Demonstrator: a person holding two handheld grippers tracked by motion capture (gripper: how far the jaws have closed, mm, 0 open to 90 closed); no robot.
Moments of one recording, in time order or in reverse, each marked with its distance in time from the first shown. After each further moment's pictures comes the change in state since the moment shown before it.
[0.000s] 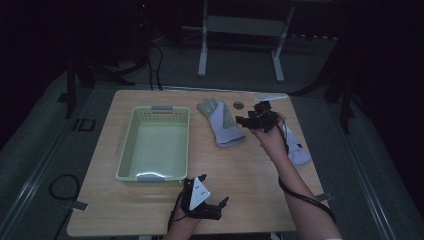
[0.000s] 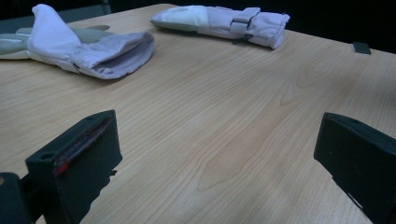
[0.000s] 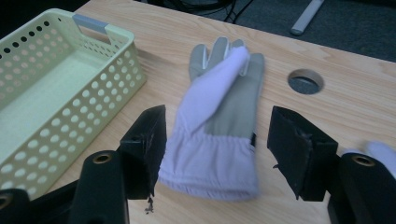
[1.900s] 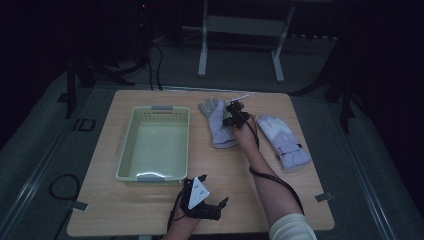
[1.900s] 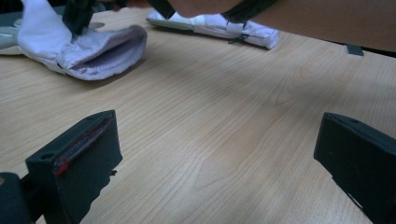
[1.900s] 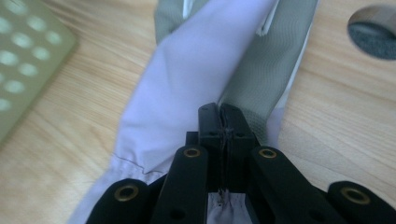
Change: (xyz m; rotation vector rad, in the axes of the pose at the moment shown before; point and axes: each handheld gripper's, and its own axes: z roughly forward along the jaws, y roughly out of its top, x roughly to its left) left arm 0.002 0.000 0.000 0.005 -0.024 -0.015; right arm -0.003 -0.003 0.126 0.244 -0.078 0.053
